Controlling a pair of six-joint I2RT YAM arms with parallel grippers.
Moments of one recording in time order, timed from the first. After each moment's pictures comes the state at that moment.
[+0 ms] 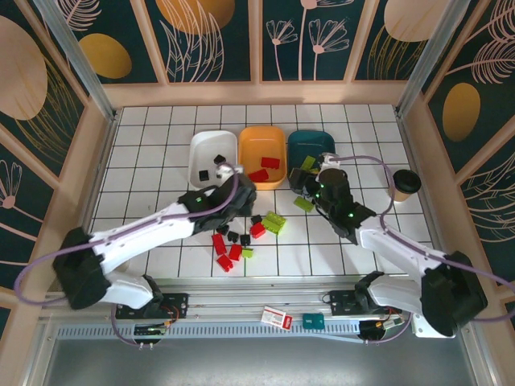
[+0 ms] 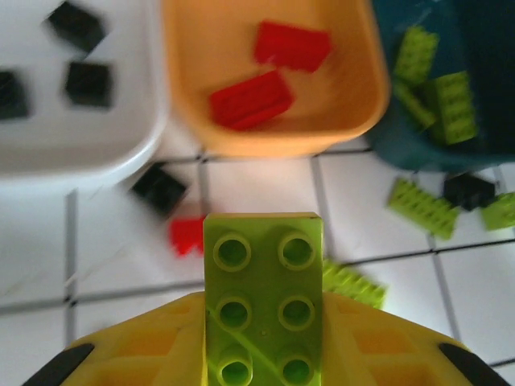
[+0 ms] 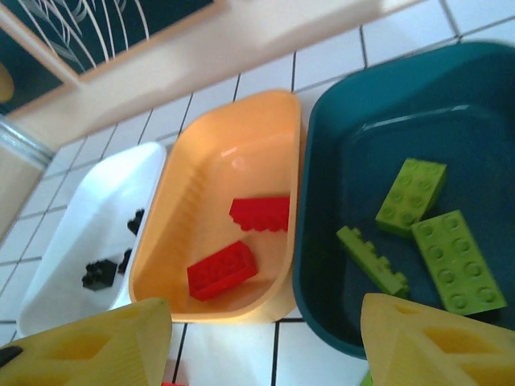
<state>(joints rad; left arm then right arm) -0.94 1.45 1.11 -0.52 -0.36 -0.76 0.59 1.10 0.60 0.14 0.21 0.59</state>
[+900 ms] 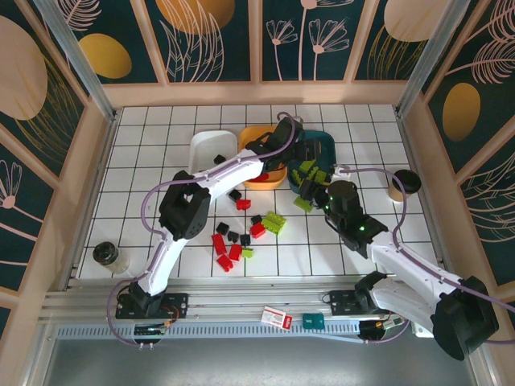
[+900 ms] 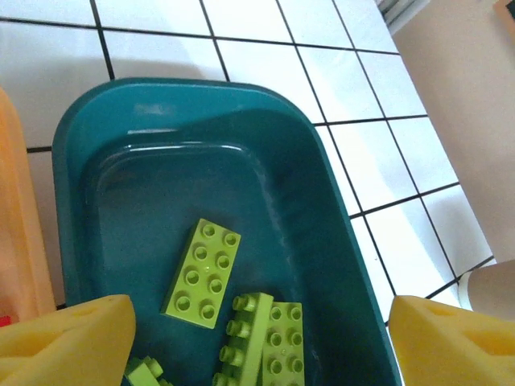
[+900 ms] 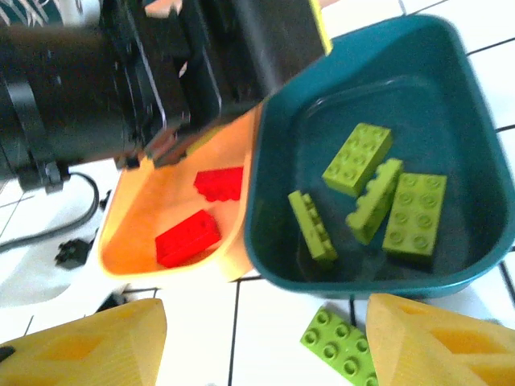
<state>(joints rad) -0.78 2.28 1.96 -0.29 -0.01 -0.66 0.58 0.96 0.51 0.02 0.20 0.60</state>
